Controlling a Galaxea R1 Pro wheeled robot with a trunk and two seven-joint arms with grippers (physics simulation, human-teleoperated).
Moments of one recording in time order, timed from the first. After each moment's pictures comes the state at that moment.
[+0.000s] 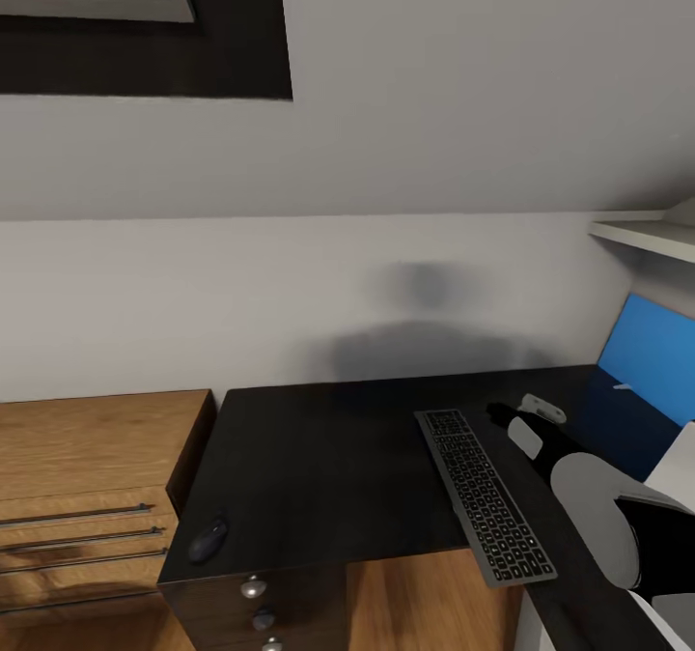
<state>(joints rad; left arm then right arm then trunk) 0.00 -0.03 0.22 -0.02 -0.10 -1.05 0.24 -1.04 -0.16 -0.14 -0.15 -0.35 0.09 -0.22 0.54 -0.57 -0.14</state>
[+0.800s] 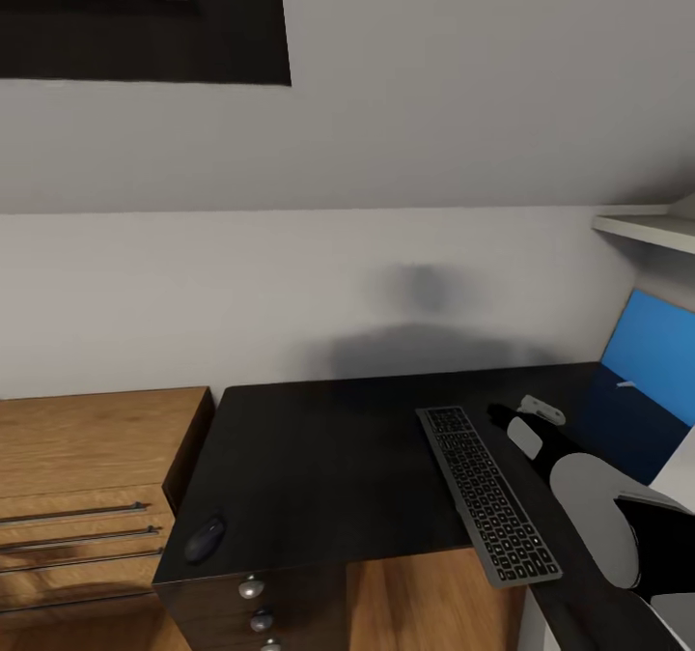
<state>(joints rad) 0.00 -0.03 0.22 -0.02 -0.10 -1.05 0.24 -1.04 -0.15 -0.15 -0.15 -0.36 0.10 -0.22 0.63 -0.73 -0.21</state>
